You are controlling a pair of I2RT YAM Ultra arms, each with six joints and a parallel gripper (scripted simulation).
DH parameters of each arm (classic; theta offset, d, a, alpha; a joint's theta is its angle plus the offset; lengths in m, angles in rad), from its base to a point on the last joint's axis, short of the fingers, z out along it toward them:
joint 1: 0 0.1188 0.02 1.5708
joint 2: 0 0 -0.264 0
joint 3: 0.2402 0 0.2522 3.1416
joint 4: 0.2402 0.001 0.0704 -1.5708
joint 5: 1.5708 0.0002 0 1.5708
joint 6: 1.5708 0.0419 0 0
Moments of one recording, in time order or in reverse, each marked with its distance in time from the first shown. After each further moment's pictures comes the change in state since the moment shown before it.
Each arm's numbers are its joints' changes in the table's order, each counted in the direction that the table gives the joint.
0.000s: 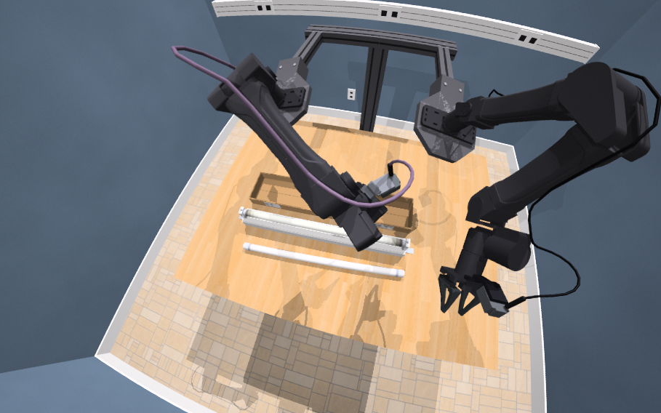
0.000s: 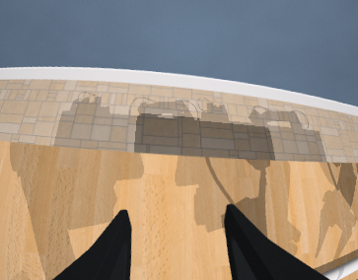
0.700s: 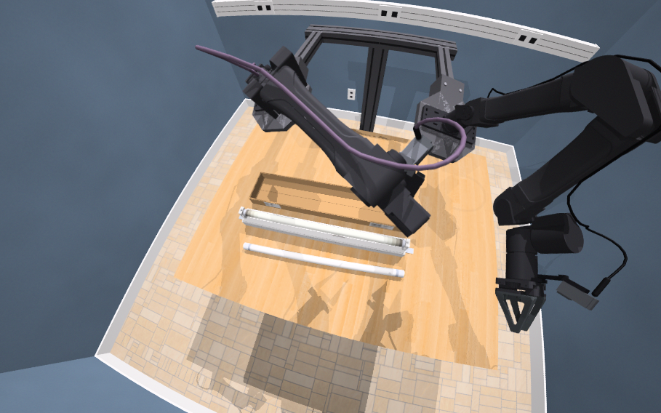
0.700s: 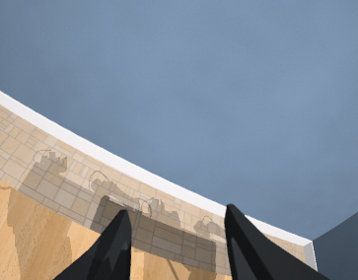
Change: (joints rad) left arm 0.208 0.084 -0.013 -0.298 0.187 -0.450; right arm 0.153 -0.177 0.448 0.404 -0.254 -0.121
